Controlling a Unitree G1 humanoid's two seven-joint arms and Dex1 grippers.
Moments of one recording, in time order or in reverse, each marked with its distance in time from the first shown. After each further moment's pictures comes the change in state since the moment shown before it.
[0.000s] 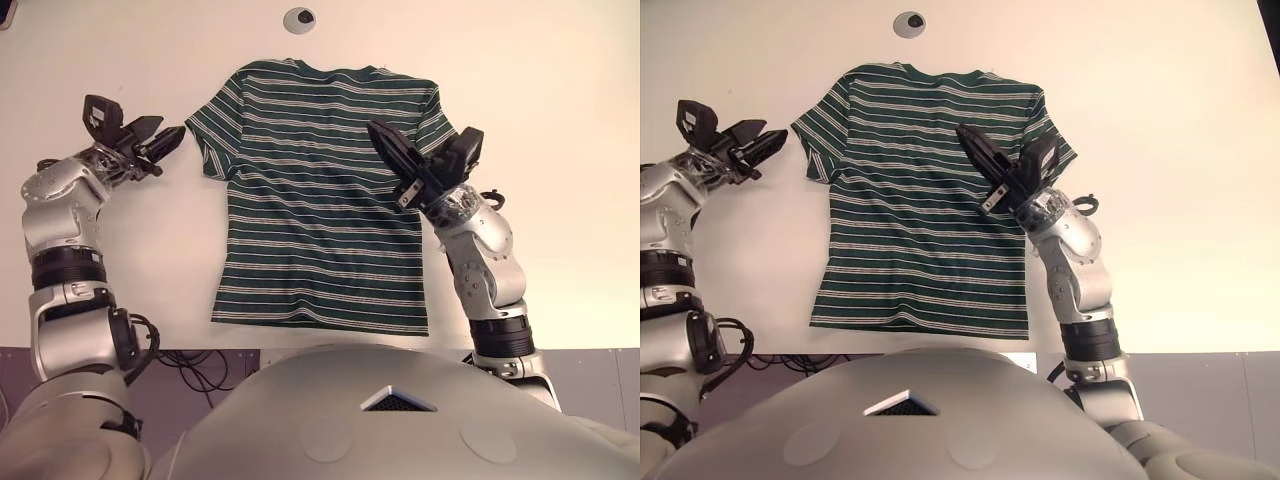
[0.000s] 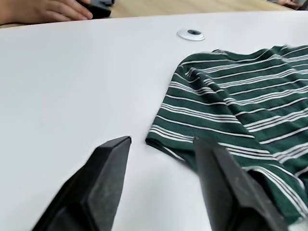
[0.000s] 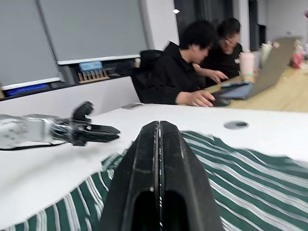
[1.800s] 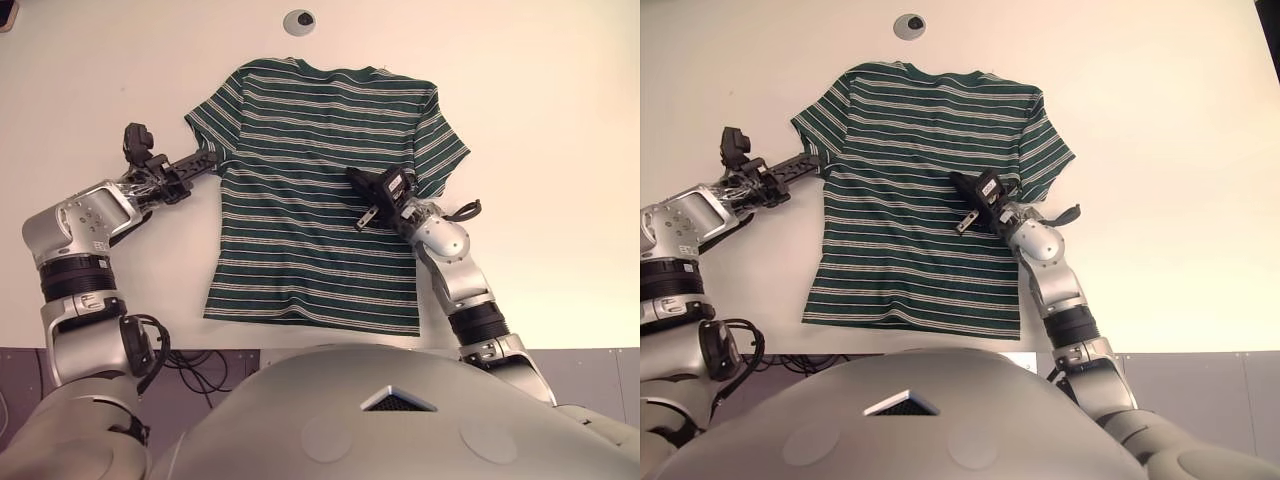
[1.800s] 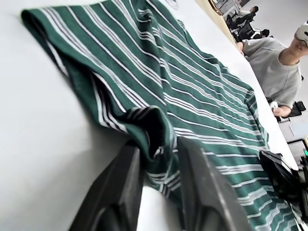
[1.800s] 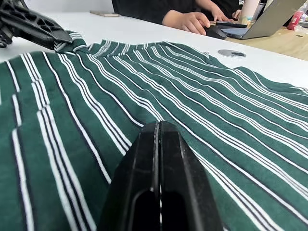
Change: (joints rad) left arm 0.011 -0.078 0.091 -0.112 -0.314 0.654 0.082; right arm -0.068 0.022 0.129 0.319 -0.451 -0.141 -0.155
